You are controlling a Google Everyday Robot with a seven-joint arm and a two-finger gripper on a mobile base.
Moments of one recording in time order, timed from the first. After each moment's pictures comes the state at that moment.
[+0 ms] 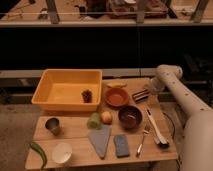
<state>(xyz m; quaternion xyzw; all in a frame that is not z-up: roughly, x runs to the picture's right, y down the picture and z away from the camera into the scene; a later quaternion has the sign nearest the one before) 0.290 0.037 0.949 -0.22 -0.11 -0.06 0.97</state>
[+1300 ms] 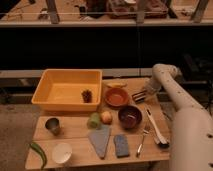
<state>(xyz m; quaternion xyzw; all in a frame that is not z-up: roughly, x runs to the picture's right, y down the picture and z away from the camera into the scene) 0.282 0.045 0.966 -0.26 -0.13 -0.10 0.95</state>
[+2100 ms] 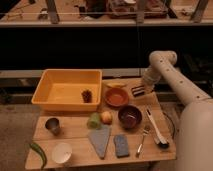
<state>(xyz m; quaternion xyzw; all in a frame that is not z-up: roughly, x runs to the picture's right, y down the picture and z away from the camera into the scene) 0.245 -0.023 0.894 -0.24 -0.09 -0.09 0.96</state>
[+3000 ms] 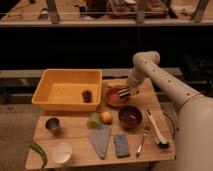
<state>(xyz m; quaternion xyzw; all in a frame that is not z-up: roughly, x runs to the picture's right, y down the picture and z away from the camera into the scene) 0.155 -0.003 0.891 -0.25 -0.13 -0.12 0.95</state>
